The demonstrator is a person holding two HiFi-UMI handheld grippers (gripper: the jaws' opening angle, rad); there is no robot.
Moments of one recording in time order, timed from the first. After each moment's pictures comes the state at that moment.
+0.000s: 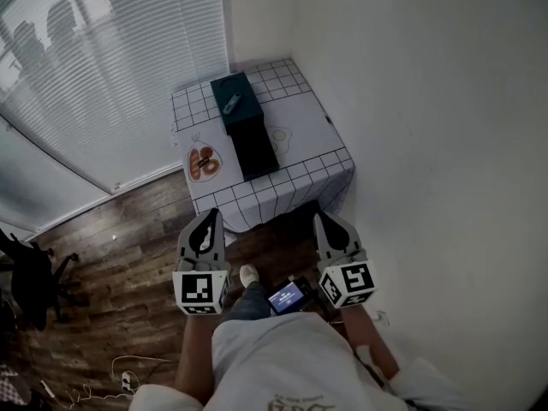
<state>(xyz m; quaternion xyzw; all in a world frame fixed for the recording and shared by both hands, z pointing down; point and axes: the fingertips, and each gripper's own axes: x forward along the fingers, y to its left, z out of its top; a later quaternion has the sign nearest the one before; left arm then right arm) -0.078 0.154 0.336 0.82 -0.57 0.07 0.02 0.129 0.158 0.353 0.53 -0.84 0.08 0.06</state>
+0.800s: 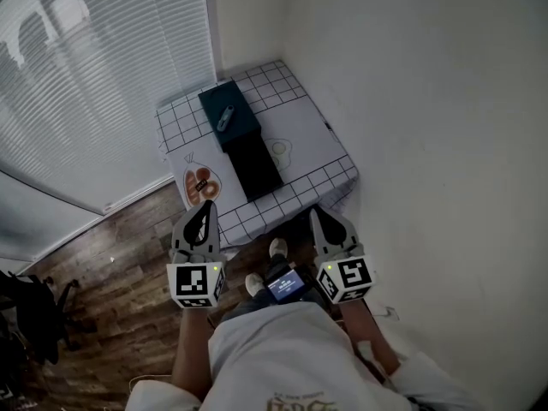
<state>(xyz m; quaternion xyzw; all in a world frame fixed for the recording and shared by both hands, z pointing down) -0.114 0.042 0.347 0.84 -0.53 0.07 0.03 0.094 0.074 0.364 0.57 -0.82 0.08 0.08</state>
